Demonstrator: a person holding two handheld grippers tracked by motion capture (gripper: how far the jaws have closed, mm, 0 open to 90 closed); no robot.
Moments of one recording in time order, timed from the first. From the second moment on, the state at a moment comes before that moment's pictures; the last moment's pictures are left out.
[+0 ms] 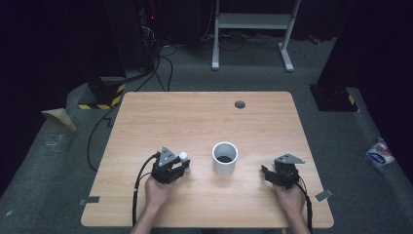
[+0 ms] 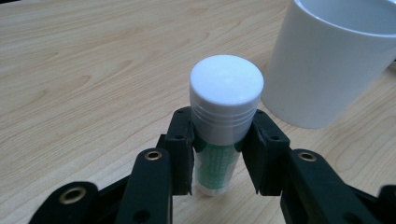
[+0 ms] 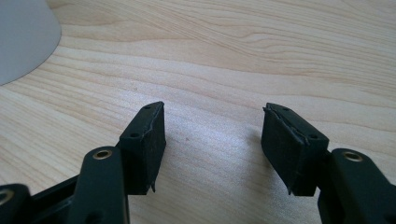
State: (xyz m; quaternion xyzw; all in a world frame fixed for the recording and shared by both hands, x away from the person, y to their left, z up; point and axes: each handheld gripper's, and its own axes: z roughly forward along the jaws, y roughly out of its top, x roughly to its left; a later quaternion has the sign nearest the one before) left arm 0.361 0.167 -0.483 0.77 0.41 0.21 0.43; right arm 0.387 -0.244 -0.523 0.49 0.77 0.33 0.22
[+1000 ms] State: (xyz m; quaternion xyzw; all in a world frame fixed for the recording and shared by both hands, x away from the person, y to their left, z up) left arm 0.365 0.162 -0.443 0.78 0.39 0.18 0.46; right arm 0.387 -0.244 -0.523 0.49 0.77 0.33 0.22
